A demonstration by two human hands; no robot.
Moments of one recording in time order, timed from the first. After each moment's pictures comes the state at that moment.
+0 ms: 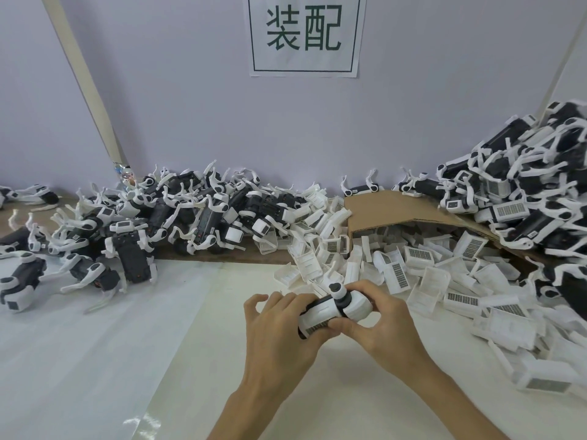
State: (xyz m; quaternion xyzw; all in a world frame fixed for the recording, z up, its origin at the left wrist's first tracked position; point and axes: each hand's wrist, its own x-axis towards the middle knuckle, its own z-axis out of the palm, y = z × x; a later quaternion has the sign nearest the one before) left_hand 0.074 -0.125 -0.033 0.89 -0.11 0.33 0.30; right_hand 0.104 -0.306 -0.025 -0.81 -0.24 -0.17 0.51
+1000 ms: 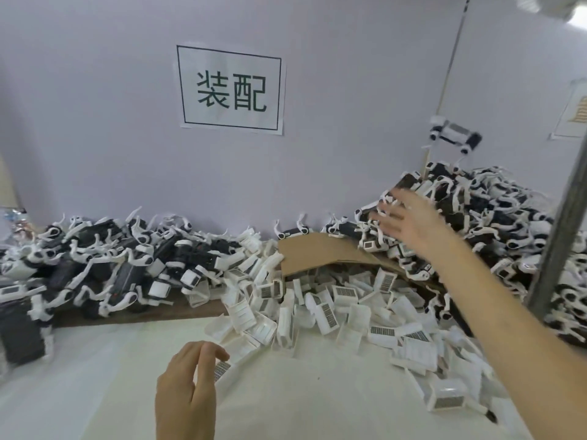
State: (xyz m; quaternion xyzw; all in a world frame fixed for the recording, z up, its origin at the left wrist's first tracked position) left_hand 0.082 -0.121 -0.022 0.74 -0.03 0.34 0.58; right_hand 0.185 -0.440 0.178 -0.63 0.03 -0.16 0.76
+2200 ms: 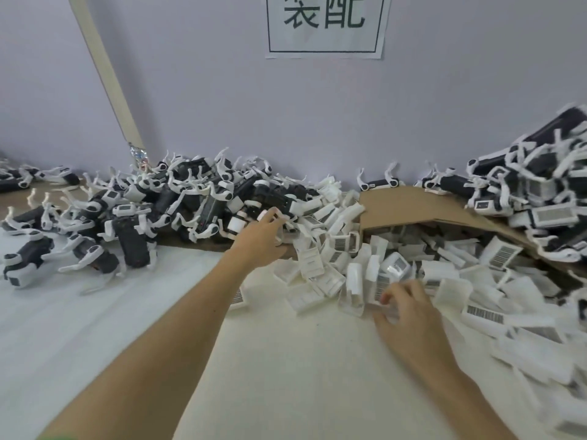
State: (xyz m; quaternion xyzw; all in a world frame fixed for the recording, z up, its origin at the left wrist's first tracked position) left_hand 0.251 -0.068 0.008 0.99 -0.03 0.11 0.09; right_hand 0.155 -0.348 -0.049 -0.95 -0.07 -0.18 0.25
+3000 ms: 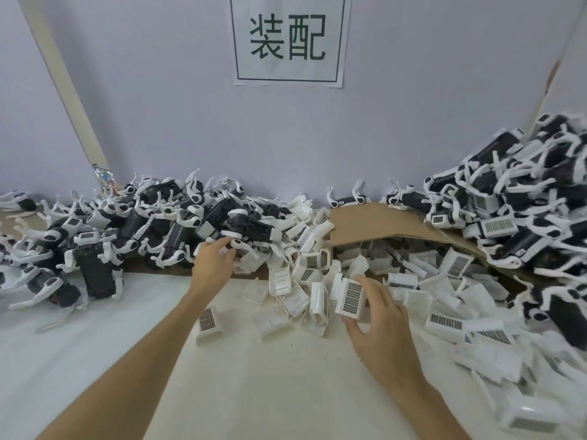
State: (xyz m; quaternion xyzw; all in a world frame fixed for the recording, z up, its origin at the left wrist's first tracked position) left_hand 0.253 -0.047 -0.014 0.87 0.10 0.21 0.43; right_hand 0.153 -0.346 -0.046 -0.90 -0.13 -0.29 0.29
